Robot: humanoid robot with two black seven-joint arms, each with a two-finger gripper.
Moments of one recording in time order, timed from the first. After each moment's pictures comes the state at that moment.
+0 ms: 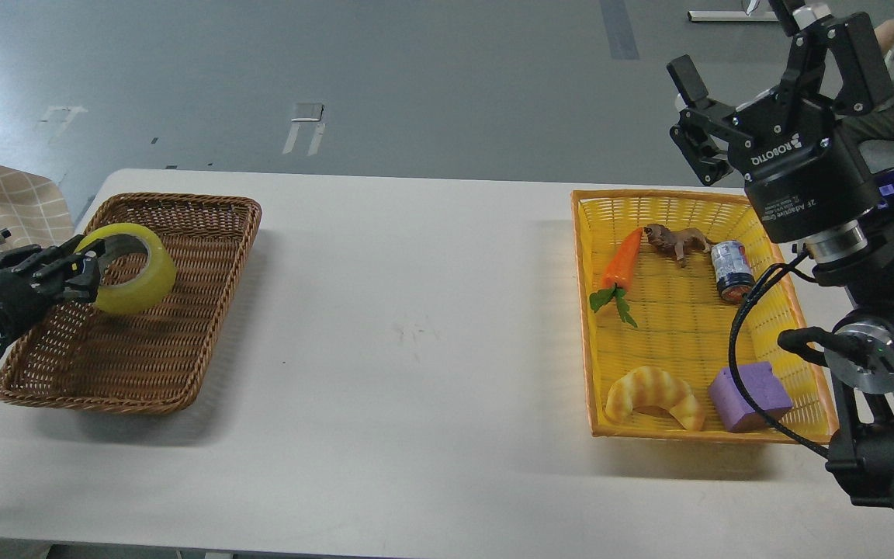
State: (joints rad) left arm -0.49 0.77 -0.58 -0.59 1.76 0.33 -0.49; right arm 0.32 -0.12 1.49 1.55 -0.93 0.46 0.19
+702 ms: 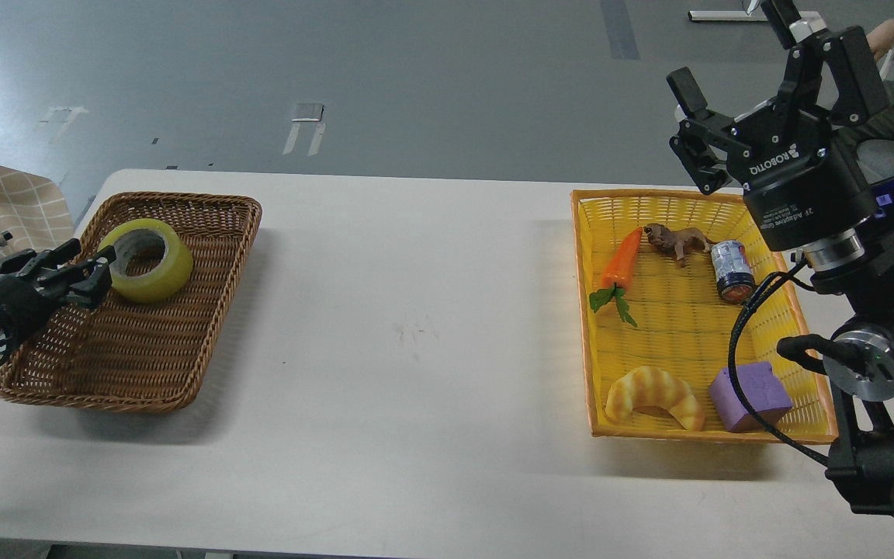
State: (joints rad) left arm -0.48 0.76 -0.58 -0.59 1.70 0.32 -0.49; right arm 0.31 -0.11 1.48 1.55 -0.93 0.46 0.19
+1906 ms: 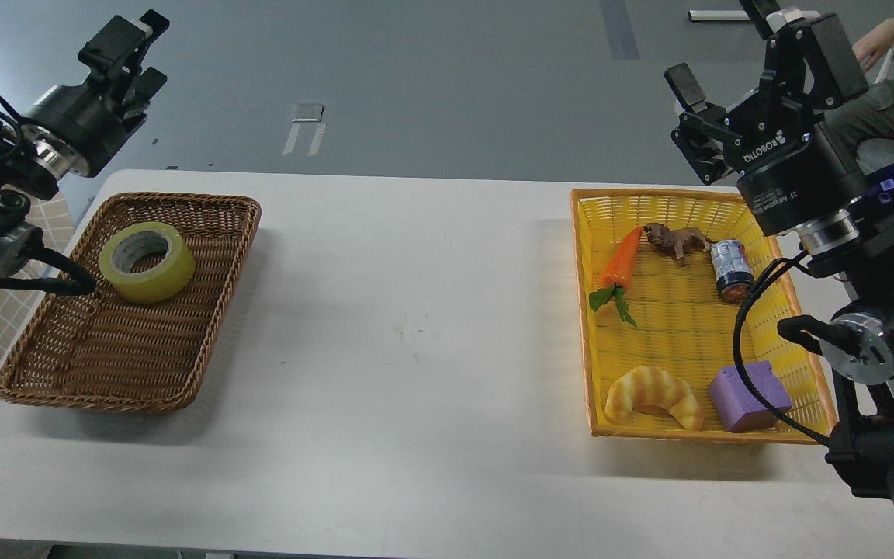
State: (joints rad) left arm -0.85 0.76 -0.59 -1.06 0.61 -0.08 -0.48; right arm 0.37 -0.11 1.48 1.54 -1.06 0.36 0.09
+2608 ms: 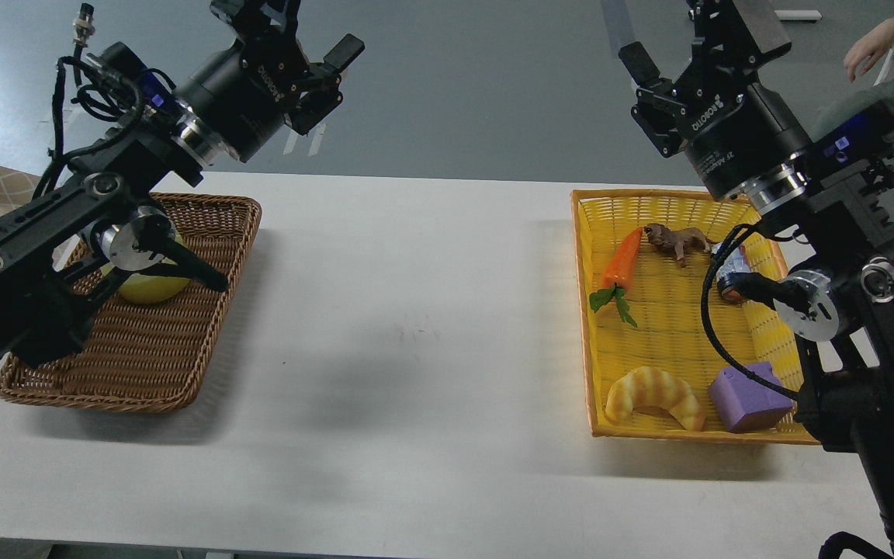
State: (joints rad) left arm -0.83 0.58 -0.76 -1.32 0.52 -0.24 -0.28; right arm 0.53 -0.08 1.36 1.49 -1.11 0.24 0.01
